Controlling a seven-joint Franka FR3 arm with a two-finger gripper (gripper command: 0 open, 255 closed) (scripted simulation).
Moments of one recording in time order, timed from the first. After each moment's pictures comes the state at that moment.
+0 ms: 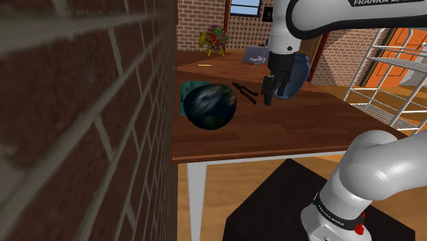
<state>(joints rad) -0.01 -0.77 0.07 -2.44 -0.05 1.62 0.00</state>
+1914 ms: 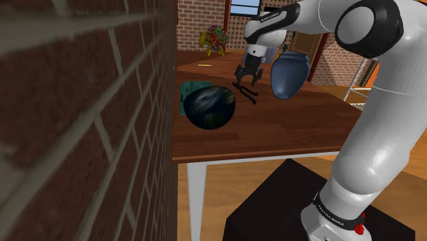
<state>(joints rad) -0.21 0.14 -0.19 -1.79 0.18 1.98 -0.05</state>
